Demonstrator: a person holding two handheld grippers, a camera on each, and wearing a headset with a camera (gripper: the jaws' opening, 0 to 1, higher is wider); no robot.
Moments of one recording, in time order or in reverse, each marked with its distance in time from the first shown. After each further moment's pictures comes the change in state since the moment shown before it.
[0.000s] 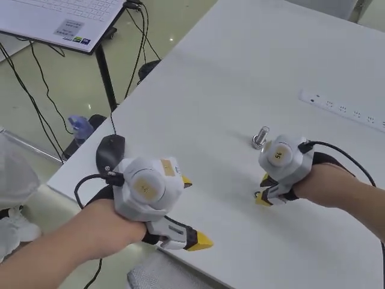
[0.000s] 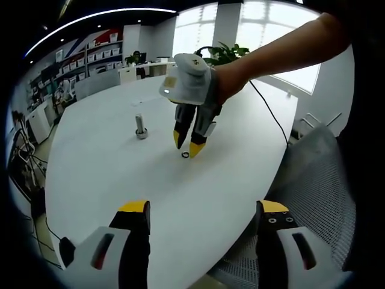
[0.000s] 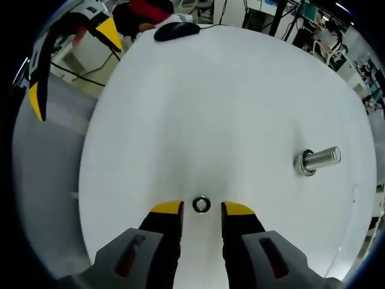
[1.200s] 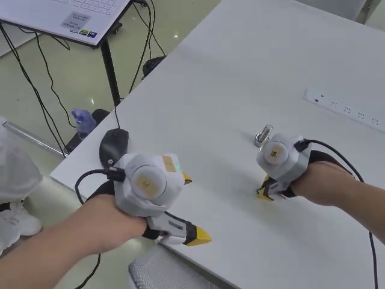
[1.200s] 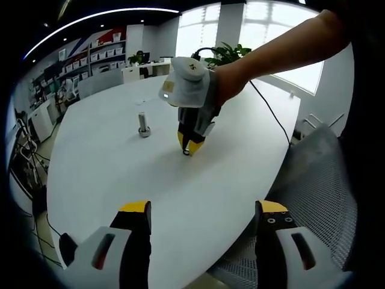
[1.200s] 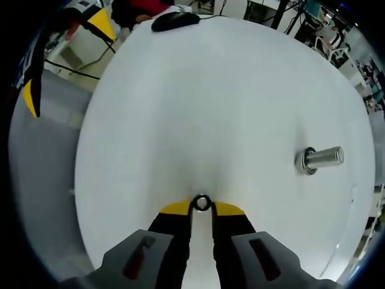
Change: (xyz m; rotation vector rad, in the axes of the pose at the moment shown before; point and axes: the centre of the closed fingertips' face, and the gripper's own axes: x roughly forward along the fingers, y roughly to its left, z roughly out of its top) left arm -0.003 0.001 -0.002 -0.009 -0.004 0.021; right arm 0.000 -0.001 -0.003 -0.004 0.062 -0.012
